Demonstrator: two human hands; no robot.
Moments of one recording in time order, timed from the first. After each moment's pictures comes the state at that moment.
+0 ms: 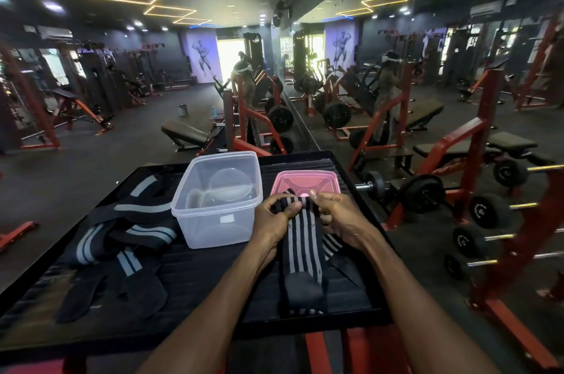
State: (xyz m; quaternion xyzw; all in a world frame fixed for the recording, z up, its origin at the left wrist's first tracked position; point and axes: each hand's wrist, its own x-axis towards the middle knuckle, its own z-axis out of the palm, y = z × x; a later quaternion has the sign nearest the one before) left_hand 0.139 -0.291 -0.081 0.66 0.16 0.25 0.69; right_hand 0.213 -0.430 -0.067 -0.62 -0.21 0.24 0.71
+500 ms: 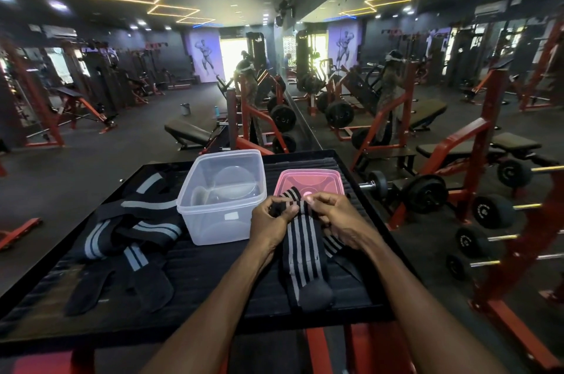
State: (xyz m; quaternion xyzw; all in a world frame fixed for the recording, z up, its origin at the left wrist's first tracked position) left_hand 0.126 -0.282 -0.087 0.69 0.16 0.29 0.64; right_hand 0.210 -0.422 -0.078 -0.66 -0.25 0.22 0.68
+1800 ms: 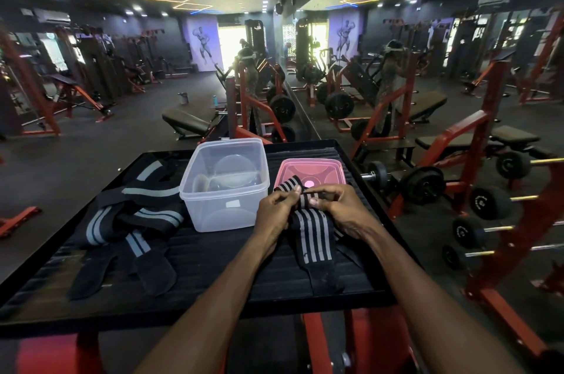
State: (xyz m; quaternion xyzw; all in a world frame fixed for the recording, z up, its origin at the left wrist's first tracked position) left_hand 0.128 -0.282 -0.092 0.69 0.19 0.21 0.66; right_hand 0.214 -0.422 -0.090 -0.64 -0.29 0.16 0.69
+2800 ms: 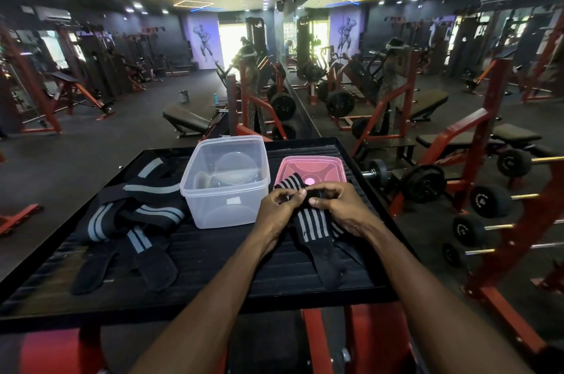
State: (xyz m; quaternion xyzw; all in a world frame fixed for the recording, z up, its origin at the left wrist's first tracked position) left_hand 0.125 -0.281 -0.095 0.69 0.17 0.20 0.68; right_hand 0.211 -0.422 -0.089 -0.64 -0.29 0.16 0.70
